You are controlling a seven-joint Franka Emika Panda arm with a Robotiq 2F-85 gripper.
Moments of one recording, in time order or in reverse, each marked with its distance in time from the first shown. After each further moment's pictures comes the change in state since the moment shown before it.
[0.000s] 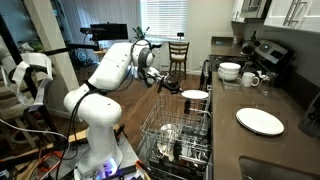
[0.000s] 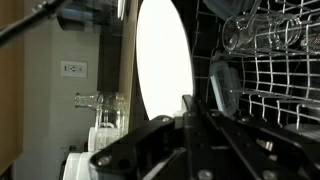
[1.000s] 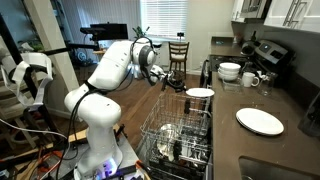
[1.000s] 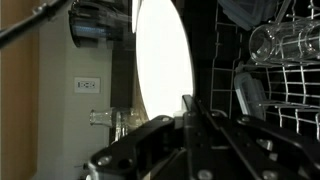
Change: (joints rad) arm -0.033 -0.036 -0.024 0.000 0.000 -0.027 0.000
